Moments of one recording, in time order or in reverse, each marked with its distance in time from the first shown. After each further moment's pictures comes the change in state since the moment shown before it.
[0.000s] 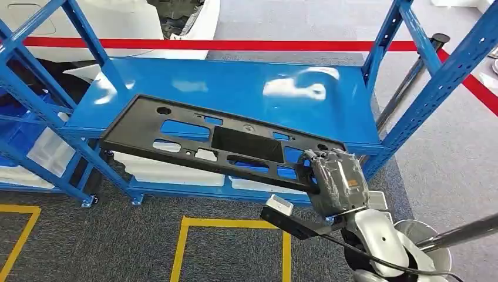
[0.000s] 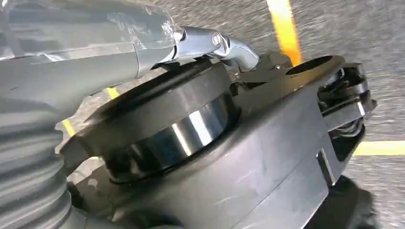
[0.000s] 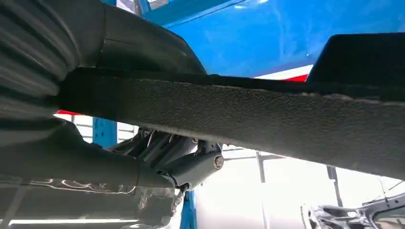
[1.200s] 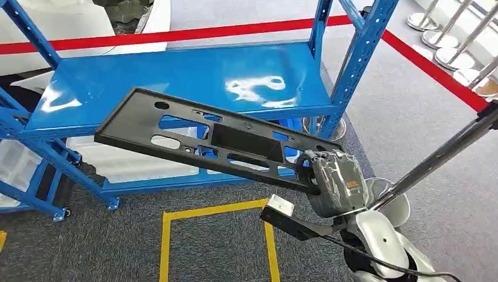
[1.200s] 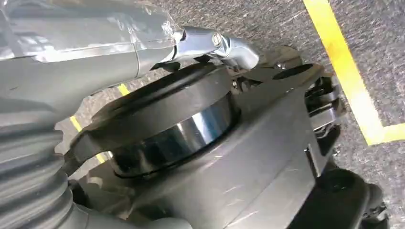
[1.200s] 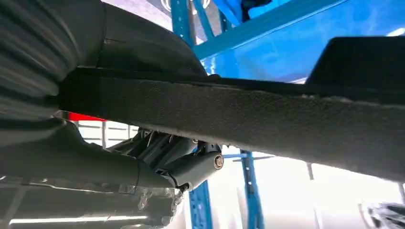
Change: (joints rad) left arm 0.008 0.000 -0.001 0.000 -0.011 0.006 0.001; right arm 0.013 0.000 -0.002 -0.004 -0.021 -0.035 0.001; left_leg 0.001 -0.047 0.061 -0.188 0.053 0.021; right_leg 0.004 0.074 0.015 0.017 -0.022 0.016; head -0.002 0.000
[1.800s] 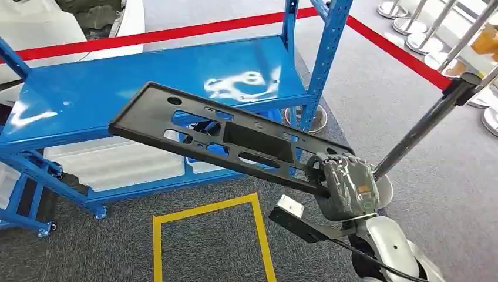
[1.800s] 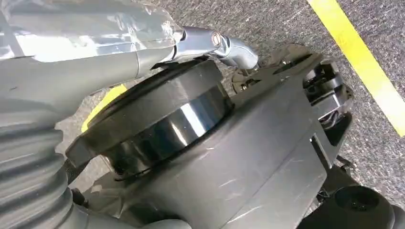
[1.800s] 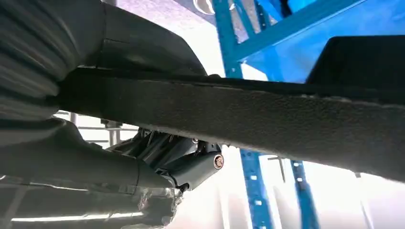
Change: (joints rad) left arm -0.001 0.002 0.000 0.000 -0.006 0.000 -0.001; right arm 0.002 -0.002 -0.008 0.000 -0.008 -0.013 0.000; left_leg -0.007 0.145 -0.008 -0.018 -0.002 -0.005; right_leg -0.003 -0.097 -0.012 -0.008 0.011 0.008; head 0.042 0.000
